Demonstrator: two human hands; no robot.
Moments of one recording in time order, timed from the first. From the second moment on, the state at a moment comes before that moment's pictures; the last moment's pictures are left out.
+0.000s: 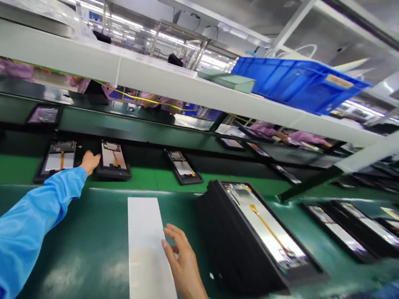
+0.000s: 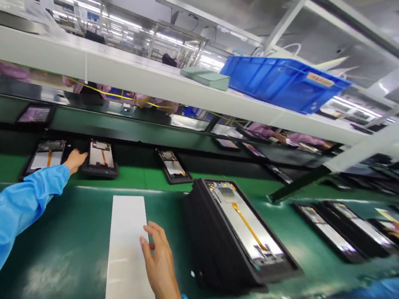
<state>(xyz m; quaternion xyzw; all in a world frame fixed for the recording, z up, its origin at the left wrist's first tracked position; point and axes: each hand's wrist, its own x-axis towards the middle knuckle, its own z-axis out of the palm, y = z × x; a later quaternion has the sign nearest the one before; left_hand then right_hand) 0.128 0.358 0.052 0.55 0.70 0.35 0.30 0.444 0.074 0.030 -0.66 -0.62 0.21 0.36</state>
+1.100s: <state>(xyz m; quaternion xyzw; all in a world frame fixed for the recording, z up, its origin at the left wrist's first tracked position) 0.184 0.055 -0.006 0.92 0.35 0.14 0.11 0.408 0.072 -0.025 -0.73 -0.64 0.13 0.19</state>
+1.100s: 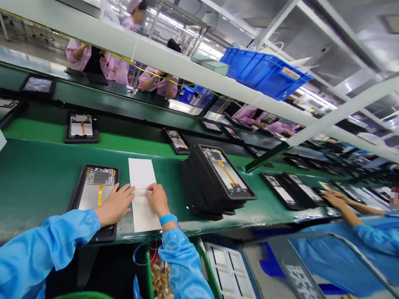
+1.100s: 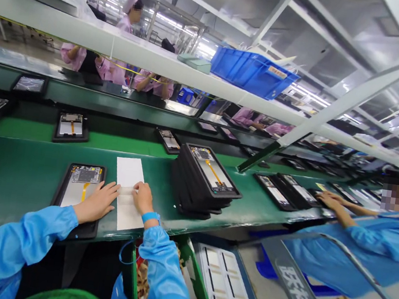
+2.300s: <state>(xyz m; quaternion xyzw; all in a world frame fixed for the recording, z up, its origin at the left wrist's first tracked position) 0.039 0.010 -0.004 0.85 0.47 0.24 0.06 0.241 0.113 -0.008 -0.54 -0.69 0.37 0.32</state>
